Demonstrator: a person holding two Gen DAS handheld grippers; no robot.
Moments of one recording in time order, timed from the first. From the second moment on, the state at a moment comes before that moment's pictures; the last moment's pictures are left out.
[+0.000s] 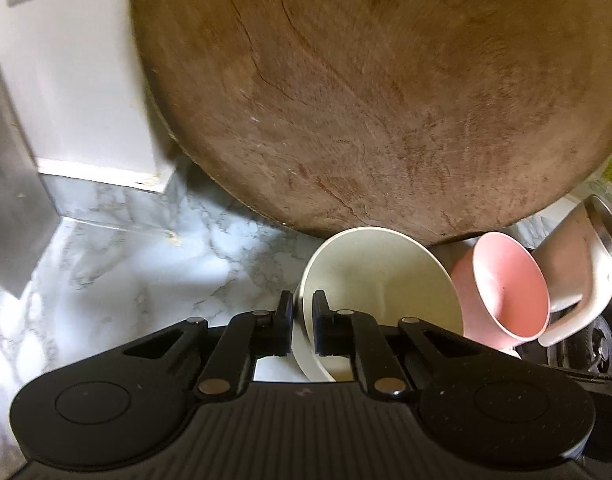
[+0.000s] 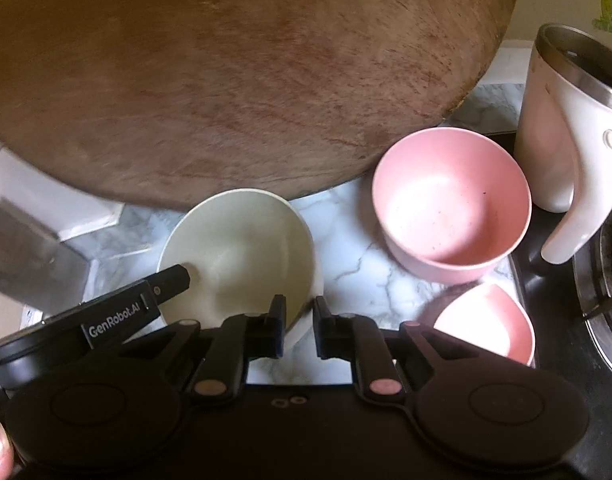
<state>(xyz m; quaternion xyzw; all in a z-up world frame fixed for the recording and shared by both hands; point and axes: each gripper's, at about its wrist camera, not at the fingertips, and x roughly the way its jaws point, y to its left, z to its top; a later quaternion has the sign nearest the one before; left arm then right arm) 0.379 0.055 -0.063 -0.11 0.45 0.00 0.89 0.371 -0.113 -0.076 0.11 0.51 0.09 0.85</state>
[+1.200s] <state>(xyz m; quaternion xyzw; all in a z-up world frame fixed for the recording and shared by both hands) 0.176 0.145 -0.001 -0.10 0.42 0.08 0.90 0.206 -0.009 -0.012 0.02 0.50 0.22 0.84</state>
